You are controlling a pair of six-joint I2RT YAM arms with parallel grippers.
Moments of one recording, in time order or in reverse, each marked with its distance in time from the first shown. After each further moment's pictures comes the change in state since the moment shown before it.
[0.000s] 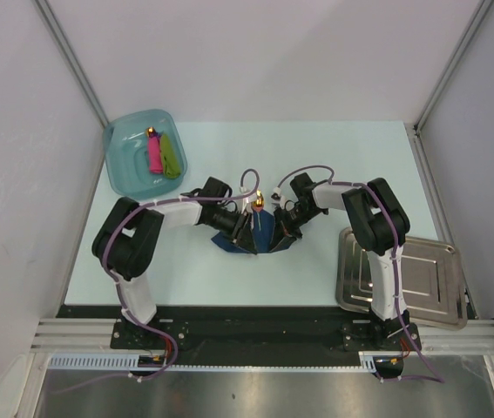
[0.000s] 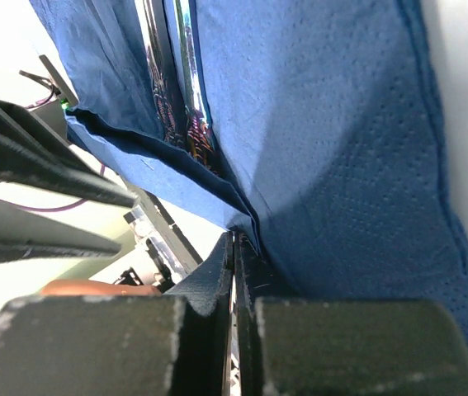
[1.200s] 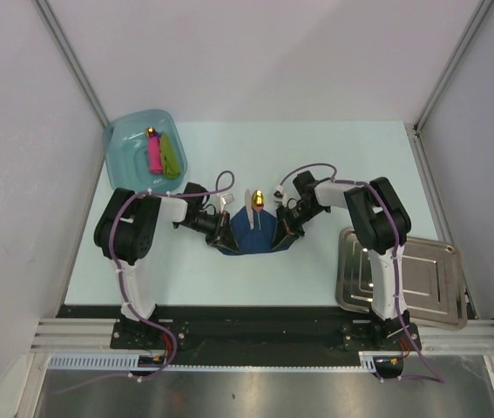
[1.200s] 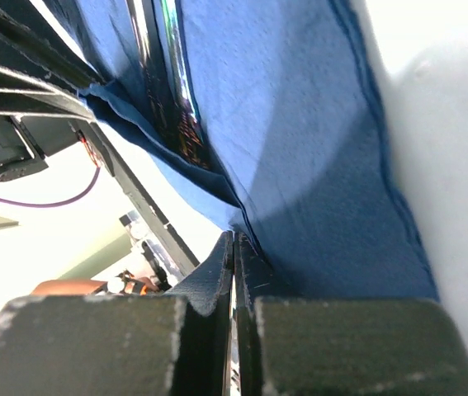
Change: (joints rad) left arm 0.193 0.129 -0.049 0.005 0.068 -0.043; right arm -0.020 0.004 0.016 -0.022 0.014 -0.021
